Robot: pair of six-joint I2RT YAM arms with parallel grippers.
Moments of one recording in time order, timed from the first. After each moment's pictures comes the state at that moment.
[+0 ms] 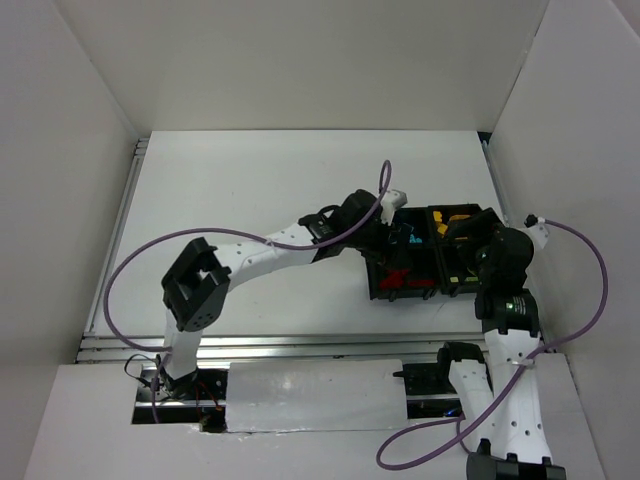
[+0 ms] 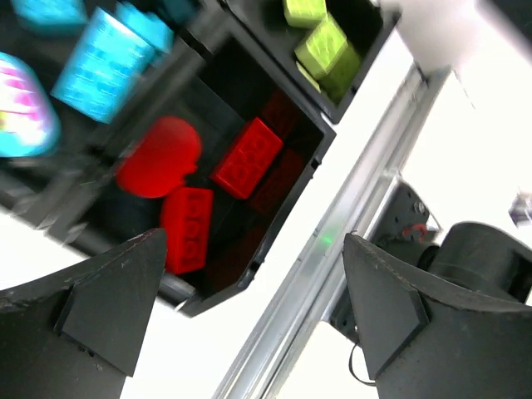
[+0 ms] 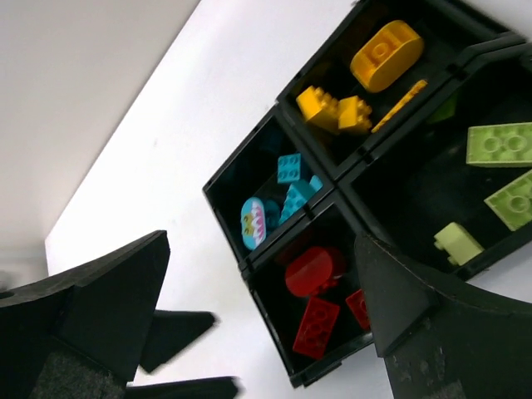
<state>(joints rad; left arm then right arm) -0.94 1.98 1.60 -0.20 0.30 -0.49 -0.13 0.60 0.74 -0.55 0.12 0.80</state>
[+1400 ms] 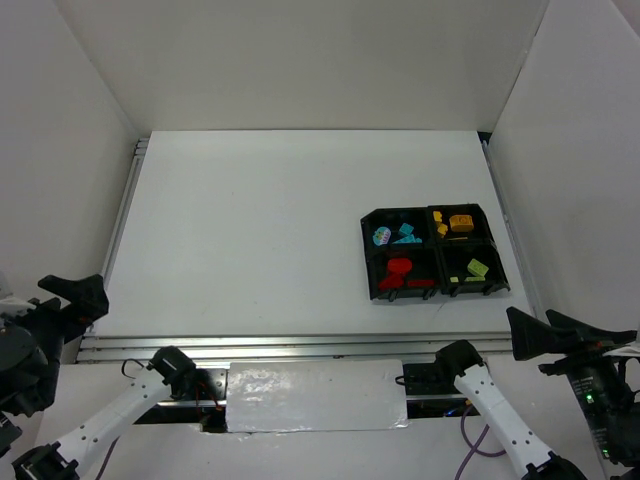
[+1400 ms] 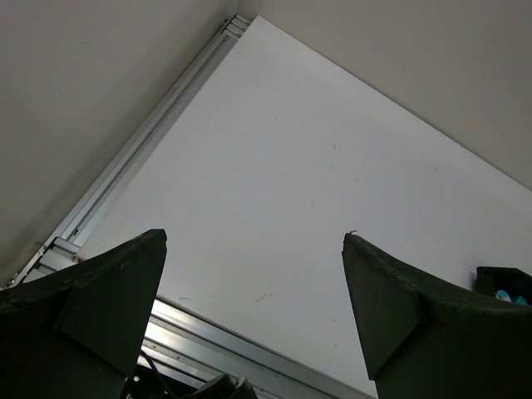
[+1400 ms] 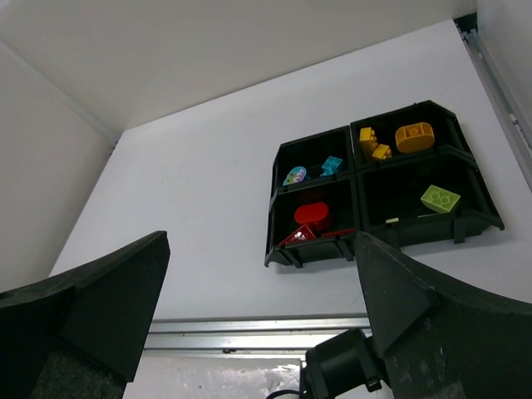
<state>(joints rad) -0.60 0.37 1.43 -1.38 -0.88 -0.64 0.39 0.27 1.59 -1.34 0.31 0.44</state>
